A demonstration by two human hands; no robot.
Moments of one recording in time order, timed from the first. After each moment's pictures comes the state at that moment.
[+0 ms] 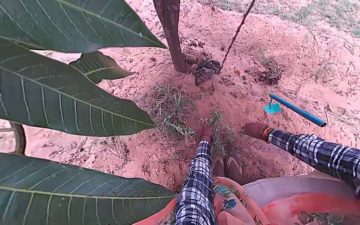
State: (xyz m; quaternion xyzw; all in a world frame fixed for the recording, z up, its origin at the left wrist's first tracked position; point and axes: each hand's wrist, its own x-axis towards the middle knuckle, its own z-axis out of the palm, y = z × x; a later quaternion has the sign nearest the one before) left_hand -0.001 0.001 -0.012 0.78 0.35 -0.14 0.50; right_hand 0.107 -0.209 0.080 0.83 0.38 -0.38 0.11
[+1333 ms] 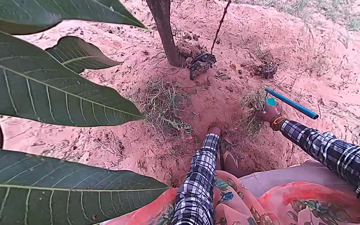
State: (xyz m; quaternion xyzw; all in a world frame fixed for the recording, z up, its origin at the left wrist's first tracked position) left_hand 0.024 -0.051 0.017 0.87 0.18 -0.36 0.30; right_hand 0.141 -0.275 0.083 0.92 0.13 -0.19 -0.31
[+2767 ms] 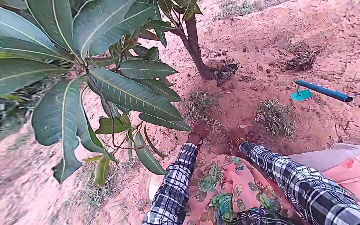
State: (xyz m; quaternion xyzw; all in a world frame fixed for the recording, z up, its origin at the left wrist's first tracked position) left_hand -0.152 0.046 0.191 0.90 0.28 -0.27 0.19; right_hand -0.078 -0.123 -0.015 0.90 0.34 -0.20 -0.19
